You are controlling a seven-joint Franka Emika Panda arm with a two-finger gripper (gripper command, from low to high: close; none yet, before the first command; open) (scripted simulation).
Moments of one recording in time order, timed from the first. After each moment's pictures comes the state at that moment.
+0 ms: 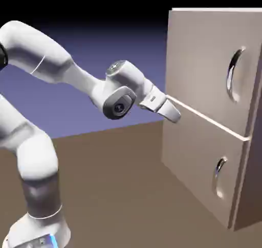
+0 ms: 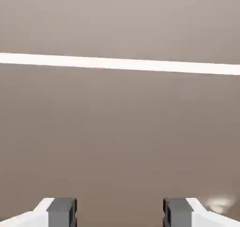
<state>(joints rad) 0.03 -0.58 -0.02 -2.80 -0.05 3.04 0.78</state>
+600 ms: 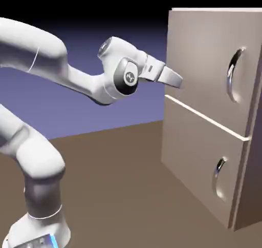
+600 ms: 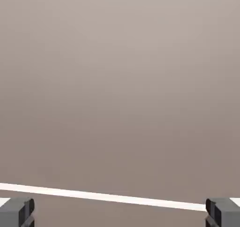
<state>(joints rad) 0.28 -0.67 -0.32 -2.62 -0.84 3.05 1.37</state>
